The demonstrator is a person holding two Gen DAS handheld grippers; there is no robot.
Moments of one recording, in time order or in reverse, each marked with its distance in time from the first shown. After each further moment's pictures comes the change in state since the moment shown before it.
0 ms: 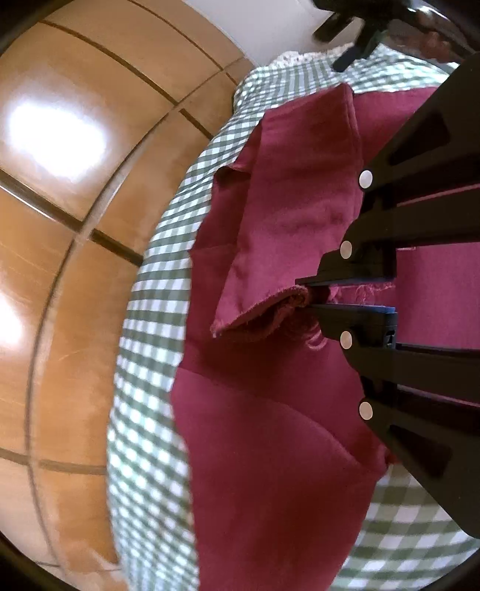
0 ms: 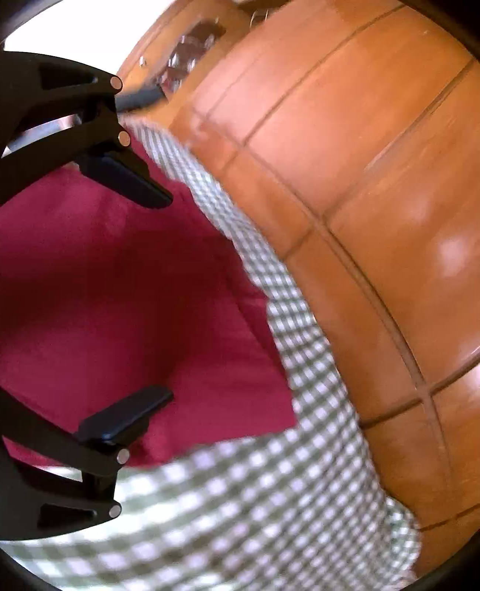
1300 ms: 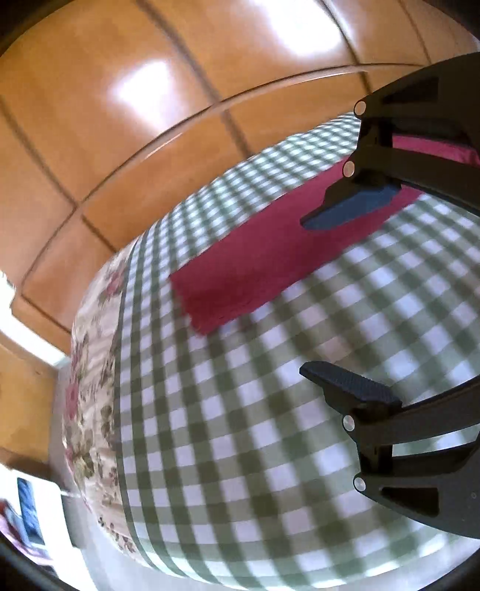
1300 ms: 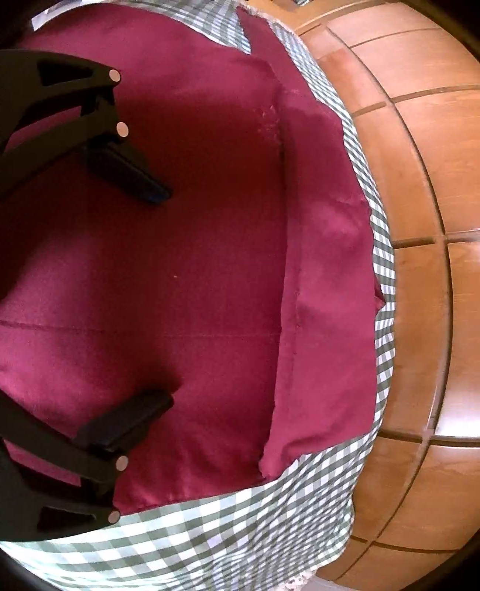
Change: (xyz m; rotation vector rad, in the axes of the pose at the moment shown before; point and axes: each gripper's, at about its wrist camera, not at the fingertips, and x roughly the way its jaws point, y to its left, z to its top) left arm -0.200 0.341 -0.053 -0.841 -0.333 0.330; right arm 0.036 0.052 -0.136 -0.366 0.089 -0.326
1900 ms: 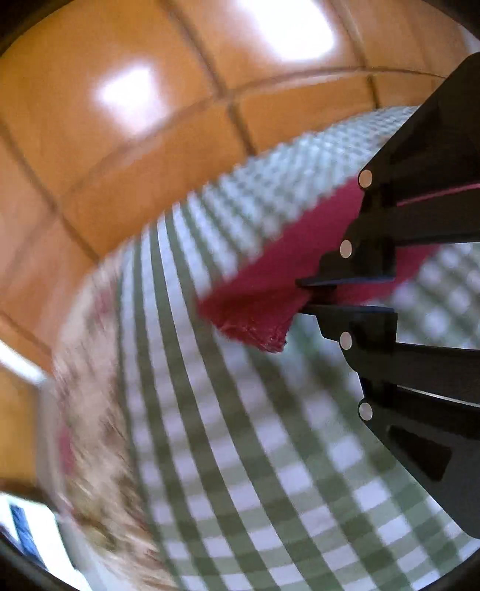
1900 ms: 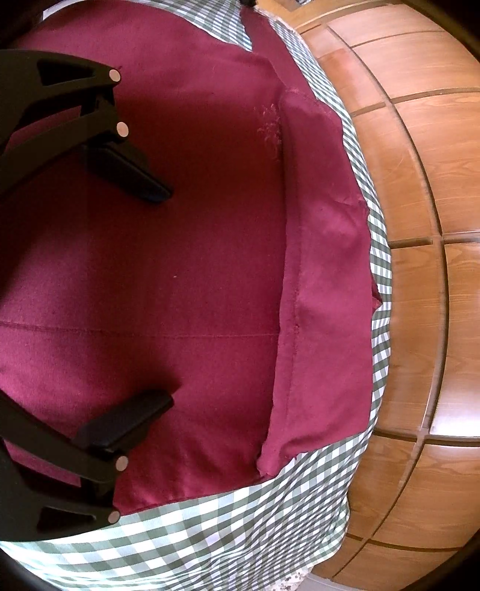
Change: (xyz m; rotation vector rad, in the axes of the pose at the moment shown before) left arm 0.041 -0.043 0.036 0.086 0.079 -0.075; right arm -0.001 0.004 -0.001 -0.011 -0.018 -0.024
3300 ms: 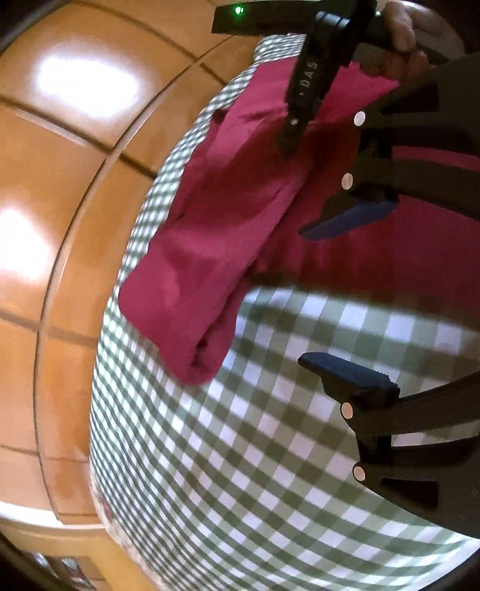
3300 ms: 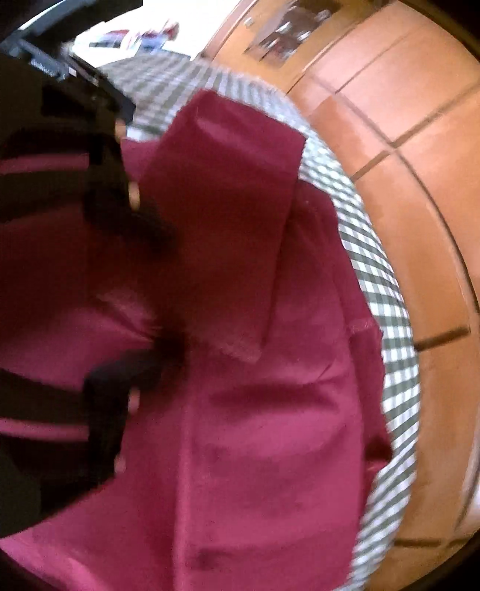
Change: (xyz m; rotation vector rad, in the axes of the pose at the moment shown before) left arm -0.026 -0.144 -0.262 0.607 0.121 -0.027; right arm 0.044 0.112 0.101 0.041 0.196 0.321
